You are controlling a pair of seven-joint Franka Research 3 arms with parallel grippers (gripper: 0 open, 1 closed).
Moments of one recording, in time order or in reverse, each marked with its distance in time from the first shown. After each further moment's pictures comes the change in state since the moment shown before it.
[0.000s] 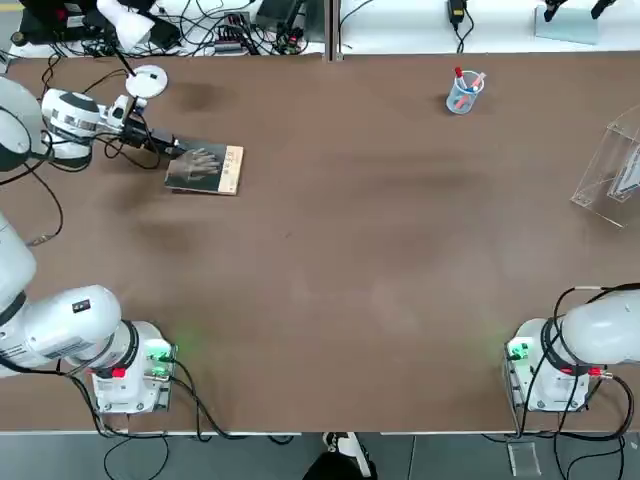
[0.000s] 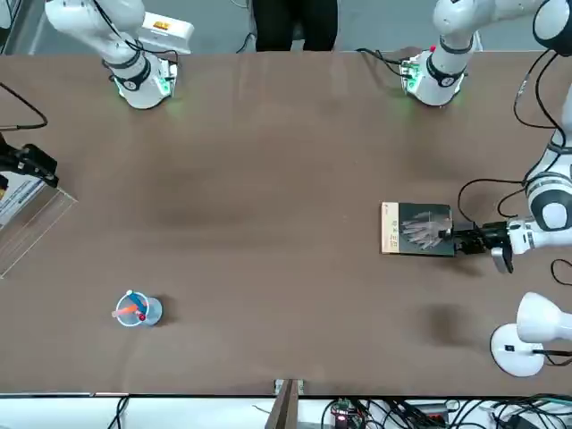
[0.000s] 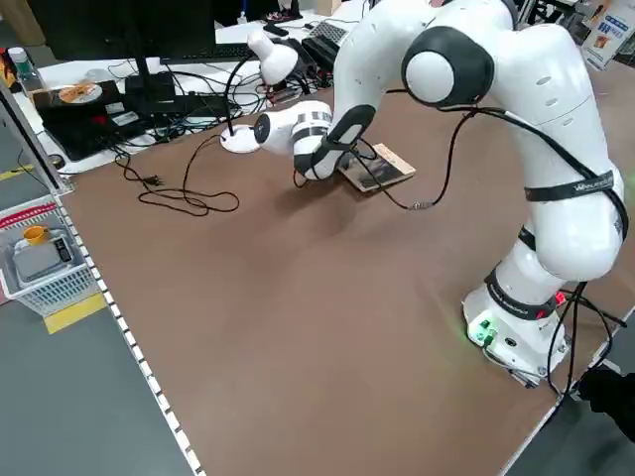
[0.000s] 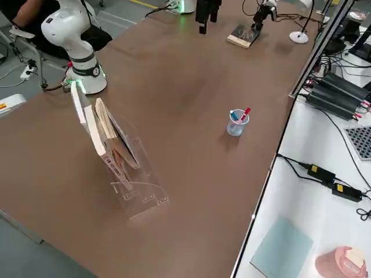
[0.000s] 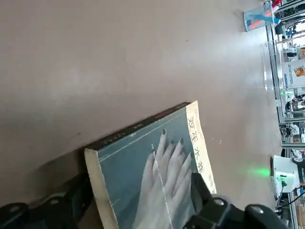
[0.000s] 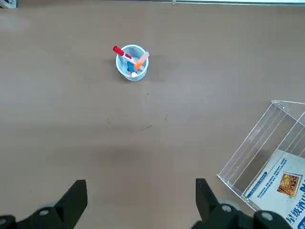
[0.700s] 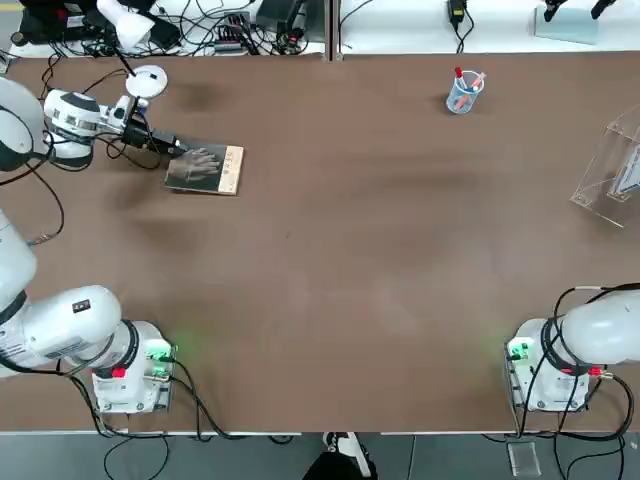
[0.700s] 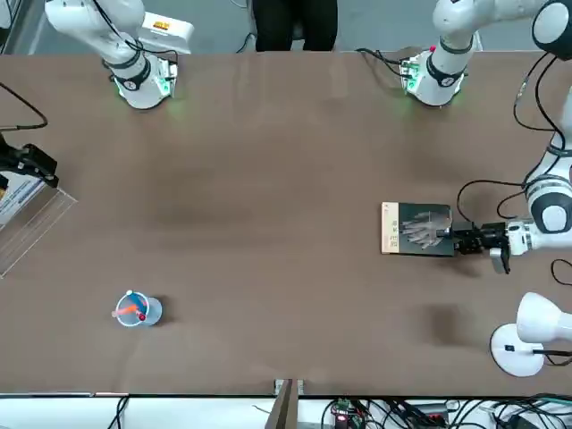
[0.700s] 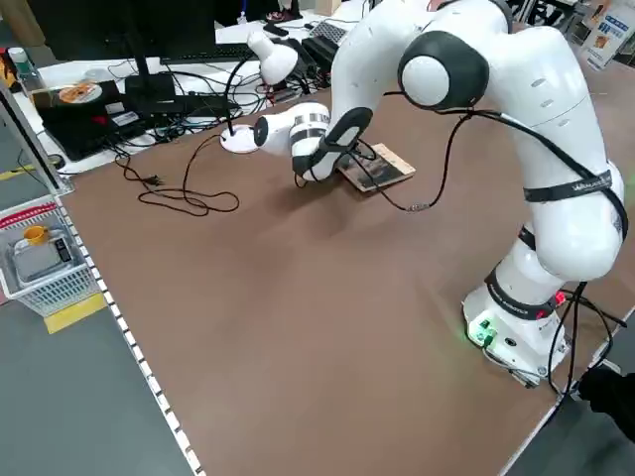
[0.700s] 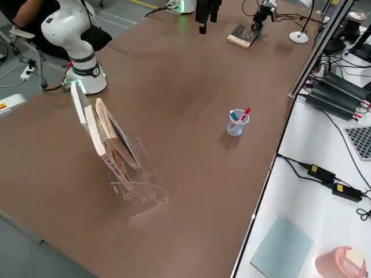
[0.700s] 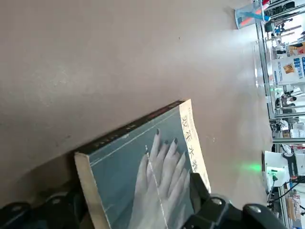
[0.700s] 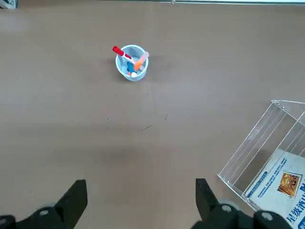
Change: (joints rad) left arm 0.000 0.023 0.000 0.025 -0.001 -0.038 0.004; right arm 0.000 0.000 0.000 0.000 0.000 0.000 0.002
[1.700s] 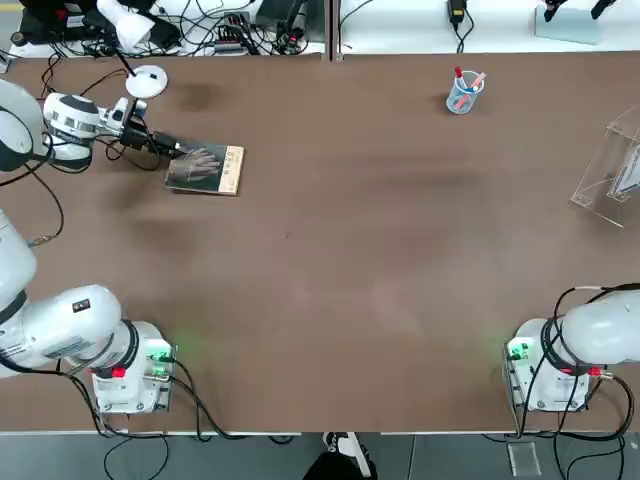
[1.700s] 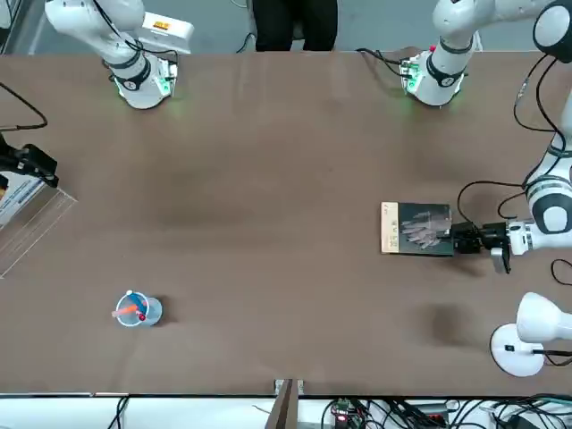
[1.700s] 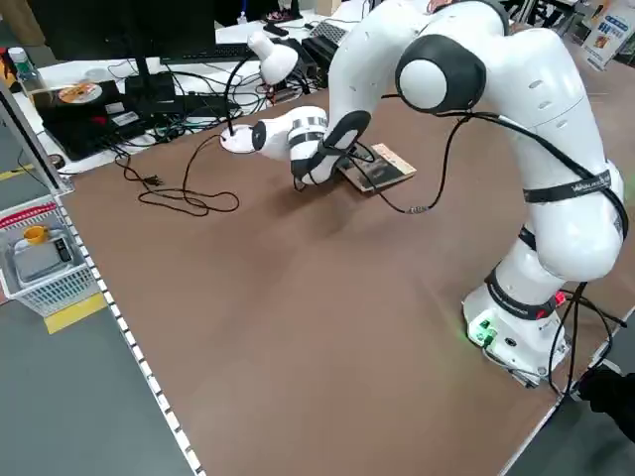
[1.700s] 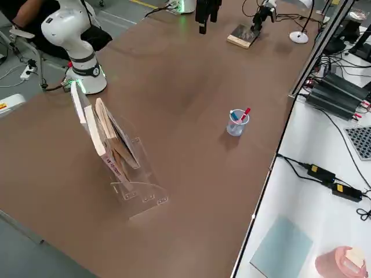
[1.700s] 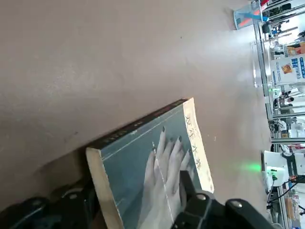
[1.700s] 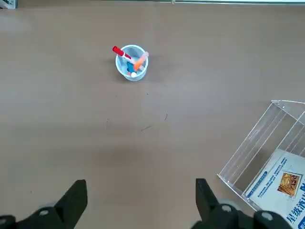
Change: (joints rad) left arm 0.012 0.016 0.002 0.009 -0.003 -0.010 0.019; right arm 0.000 0.000 0.000 0.000 0.000 0.000 0.001
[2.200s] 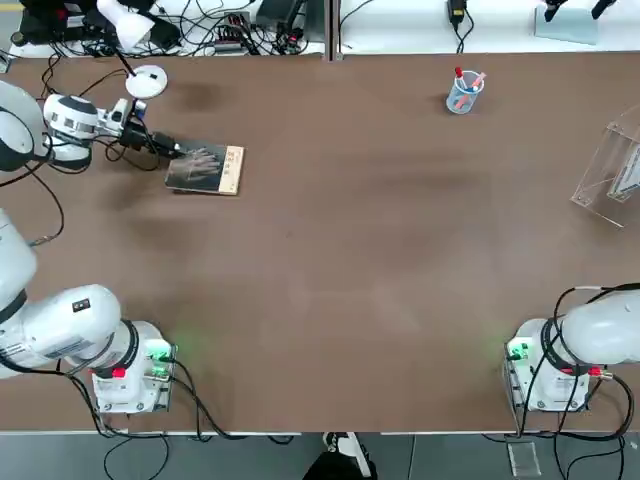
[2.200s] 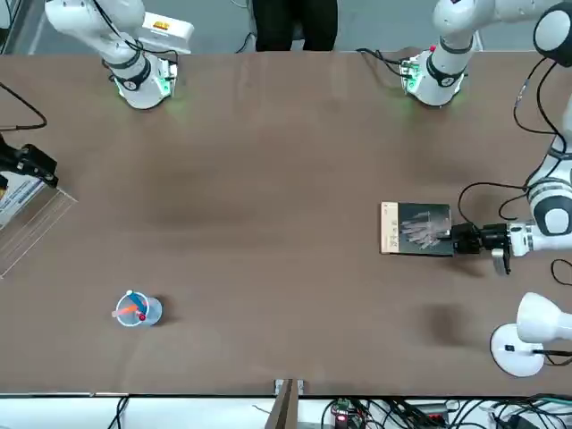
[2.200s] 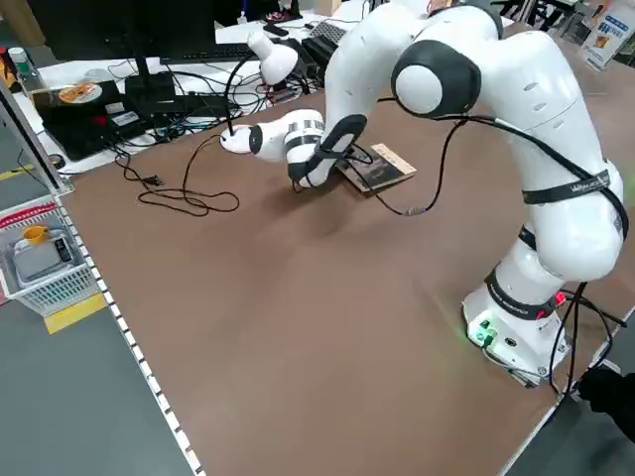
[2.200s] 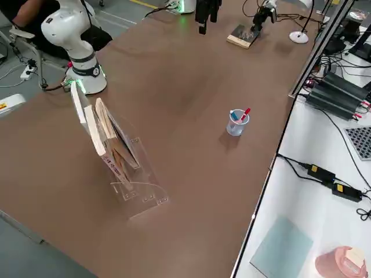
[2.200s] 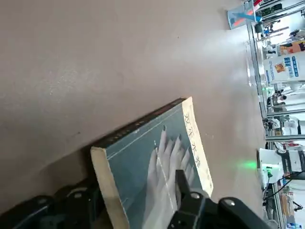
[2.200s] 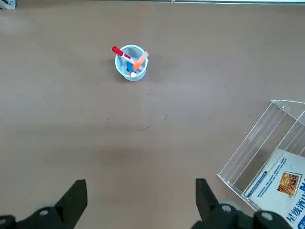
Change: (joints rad) left arm 0.011 0.023 0.001 0.023 0.000 -0.028 0.024; right arm 0.000 0.000 -0.002 0.000 0.000 0.000 0.000
